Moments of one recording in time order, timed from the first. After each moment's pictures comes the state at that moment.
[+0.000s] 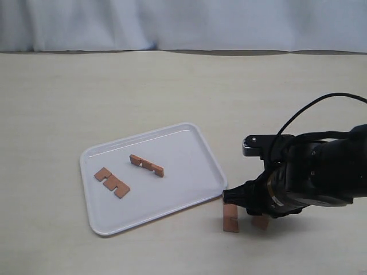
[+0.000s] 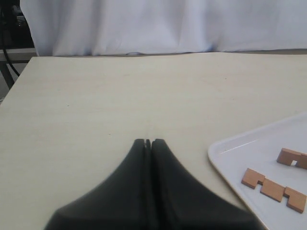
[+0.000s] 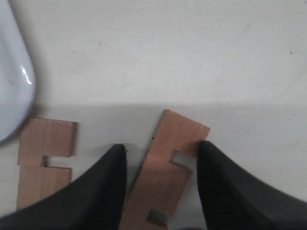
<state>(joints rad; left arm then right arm) -0.12 0.00 0.00 0.12 0.36 -0.13 0.35 1.72 -0.62 -0.75 0.39 1.34</state>
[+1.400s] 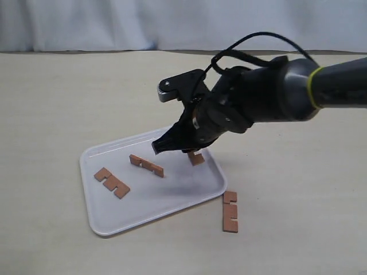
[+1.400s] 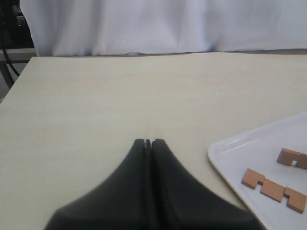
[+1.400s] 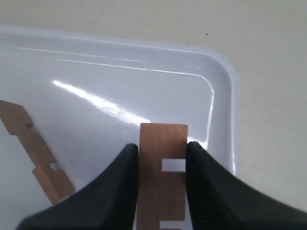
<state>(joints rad) -0.12 0.00 0.00 0.12 0.36 -0.13 0.39 1.93 -1.17 -0.40 0.41 0.57</state>
